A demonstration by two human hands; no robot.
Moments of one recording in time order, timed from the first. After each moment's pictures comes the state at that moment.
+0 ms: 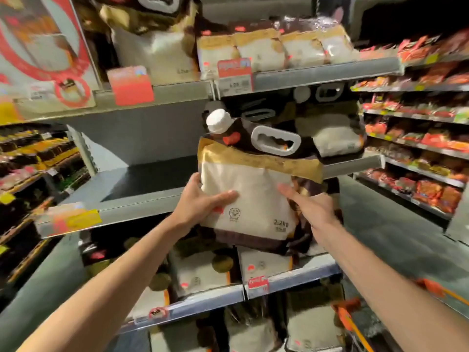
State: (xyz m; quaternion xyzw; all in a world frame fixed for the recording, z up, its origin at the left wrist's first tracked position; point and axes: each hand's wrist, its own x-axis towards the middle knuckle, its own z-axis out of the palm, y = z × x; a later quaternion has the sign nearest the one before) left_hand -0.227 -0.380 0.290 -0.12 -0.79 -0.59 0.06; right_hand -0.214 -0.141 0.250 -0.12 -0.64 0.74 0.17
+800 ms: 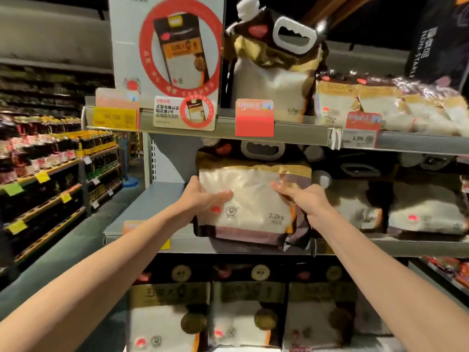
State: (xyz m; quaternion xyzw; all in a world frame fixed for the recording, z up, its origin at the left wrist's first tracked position) left_hand -0.335 -0.603 0.335 -0.03 -0.78 -0.61 0.12; right_hand -0.340 -0.355 0.364 -0.03 -0.74 0.66 0.11
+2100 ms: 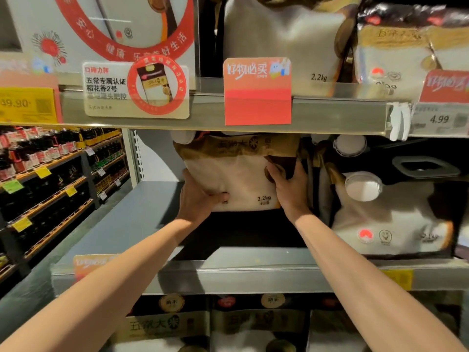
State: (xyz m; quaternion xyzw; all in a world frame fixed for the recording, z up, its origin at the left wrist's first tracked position) left_hand -0.472 -0.598 0.290 0.00 -0.80 -0.51 0.31; right_hand -0.500 -0.407 0.317 0.10 -0.70 0.65 0.27
